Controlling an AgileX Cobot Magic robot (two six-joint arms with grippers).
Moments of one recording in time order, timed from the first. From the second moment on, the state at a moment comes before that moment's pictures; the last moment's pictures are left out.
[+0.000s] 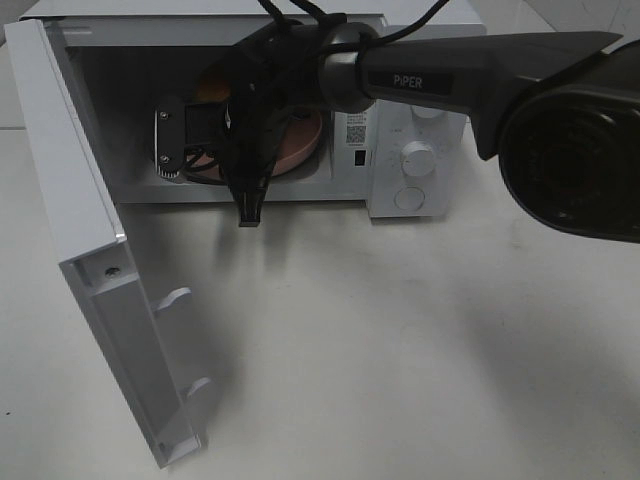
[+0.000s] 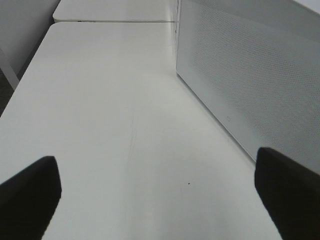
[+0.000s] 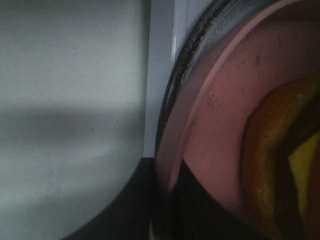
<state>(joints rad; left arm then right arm) 0.08 0.00 -0.50 -0.10 1.05 0.08 0.72 2.44 -2.06 -0.22 0.64 -0.87</state>
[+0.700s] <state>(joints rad) 0.08 0.00 -0.50 -0.10 1.05 0.08 0.74 2.31 -1.88 -0.20 0.63 -0.90</state>
